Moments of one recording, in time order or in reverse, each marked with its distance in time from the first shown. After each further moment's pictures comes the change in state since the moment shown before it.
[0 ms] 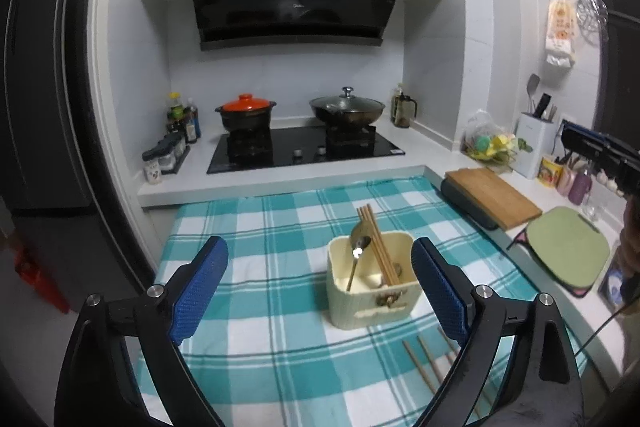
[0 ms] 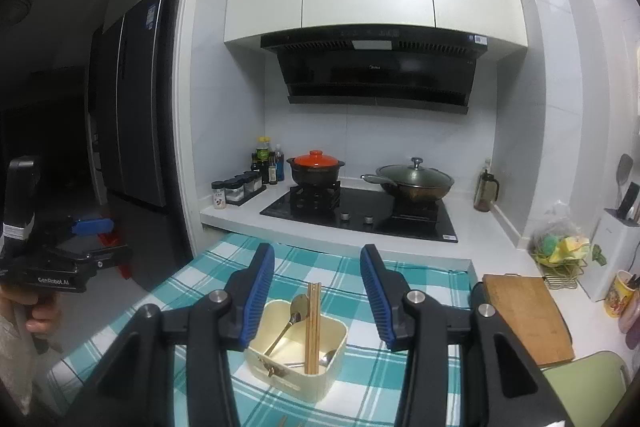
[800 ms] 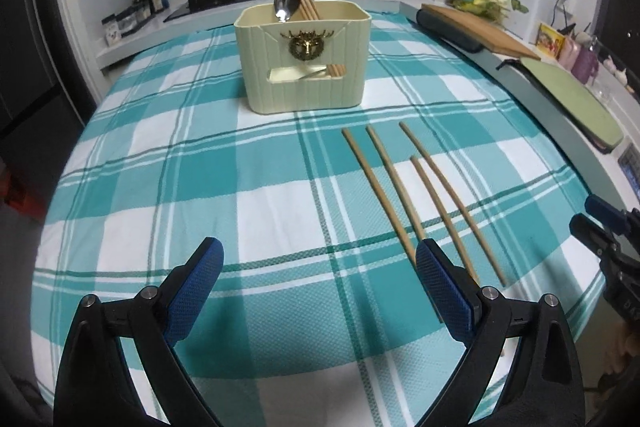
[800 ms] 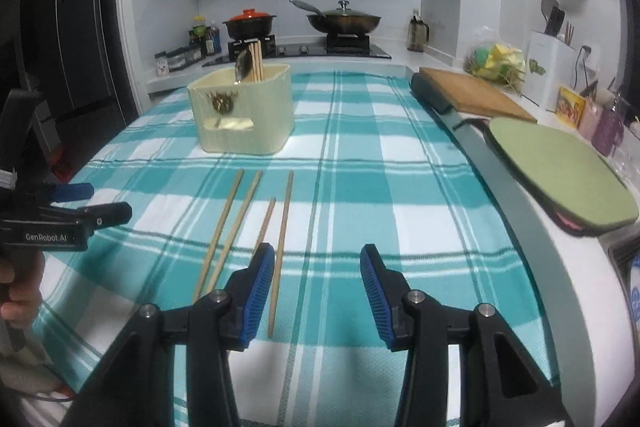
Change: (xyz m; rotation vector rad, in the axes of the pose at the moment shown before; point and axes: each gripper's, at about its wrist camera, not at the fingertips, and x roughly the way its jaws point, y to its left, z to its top) left arm 0.060 -0.120 -0.223 0.023 0.405 0.005; right arm -0.065 0.008 -0.282 0.169 0.393 -0.210
